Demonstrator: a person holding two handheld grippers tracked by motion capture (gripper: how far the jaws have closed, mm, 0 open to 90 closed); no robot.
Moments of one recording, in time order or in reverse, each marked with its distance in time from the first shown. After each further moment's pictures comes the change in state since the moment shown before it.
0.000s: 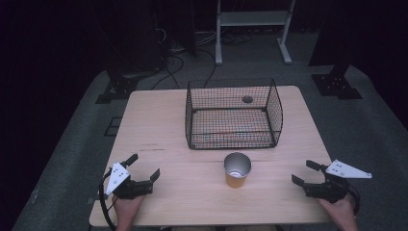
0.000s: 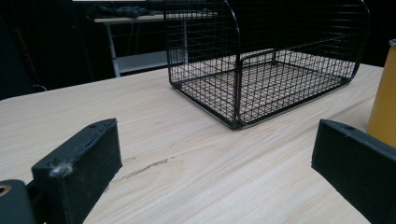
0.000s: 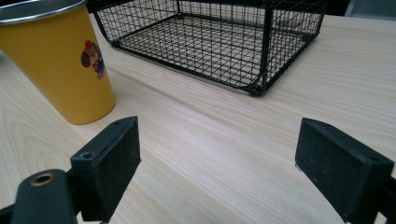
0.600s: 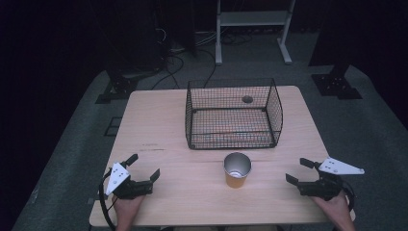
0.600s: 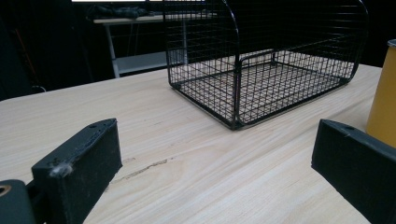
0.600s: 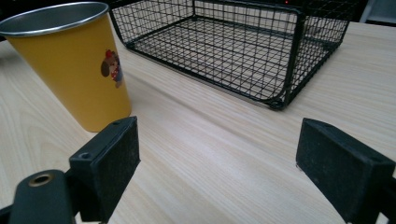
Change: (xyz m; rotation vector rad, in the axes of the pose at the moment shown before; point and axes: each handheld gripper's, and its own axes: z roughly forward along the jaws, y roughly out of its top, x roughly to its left) left arm 0.000 0.000 -0.001 -0.003 -0.003 0.001; right arm 0.012 0.013 0.010 0.016 0.035 -0.027
